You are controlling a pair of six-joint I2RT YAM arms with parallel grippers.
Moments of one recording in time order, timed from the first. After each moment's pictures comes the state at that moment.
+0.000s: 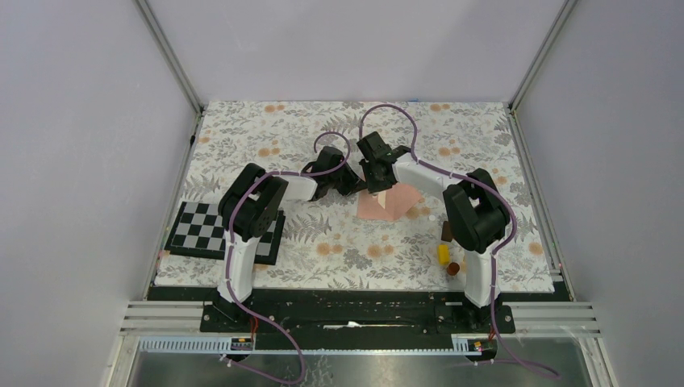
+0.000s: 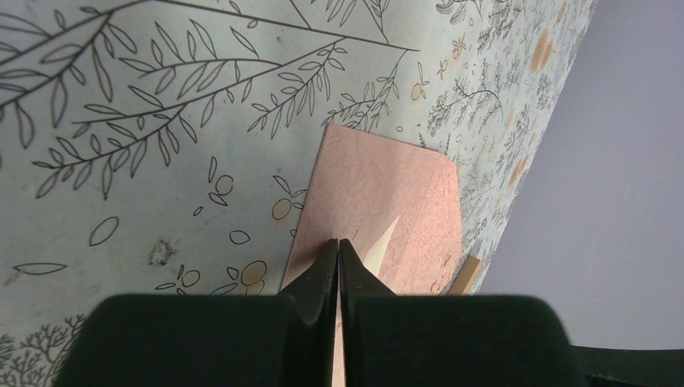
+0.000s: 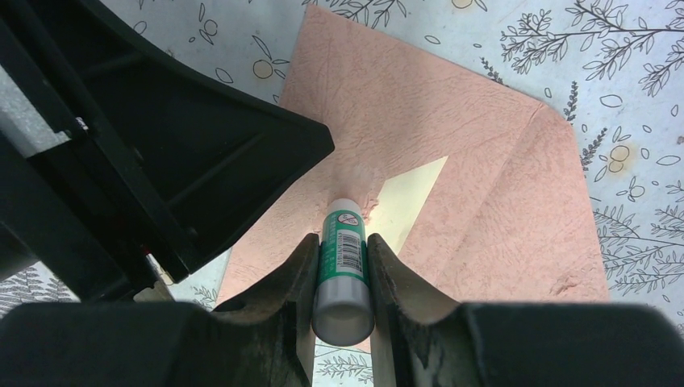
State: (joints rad) left arm -0.54 2.14 1.22 0.25 0.26 -1.18; right arm 0.61 2.00 1.46 -0.57 0.15 0.30
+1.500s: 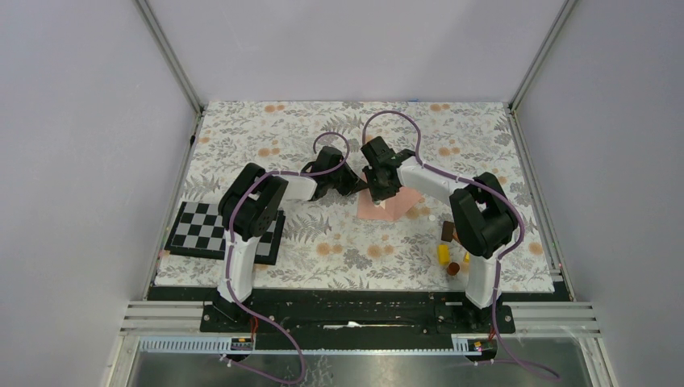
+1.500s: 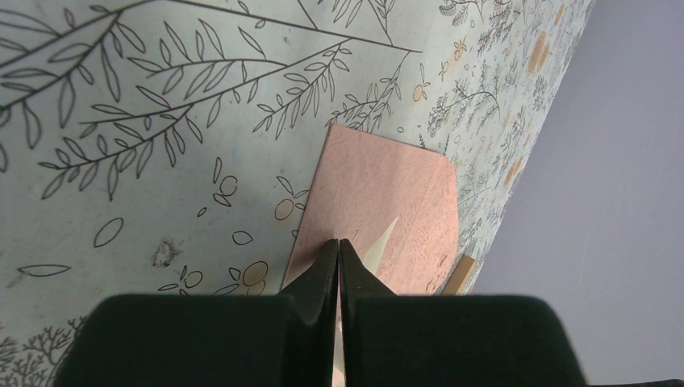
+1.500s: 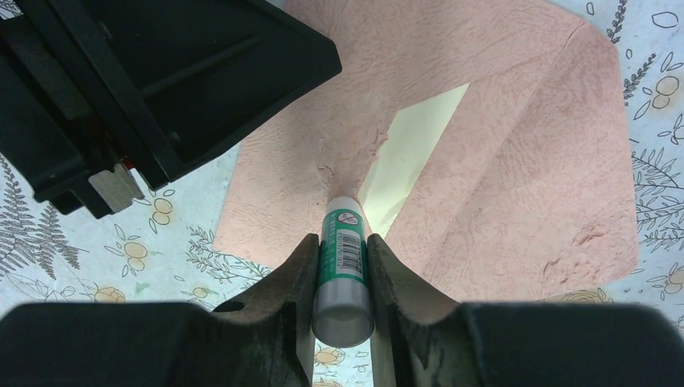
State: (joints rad) left arm -0.54 2.14 1.22 0.25 0.27 -1.20; right arm 0.61 1.94 1.39 -0.61 0.09 0.30
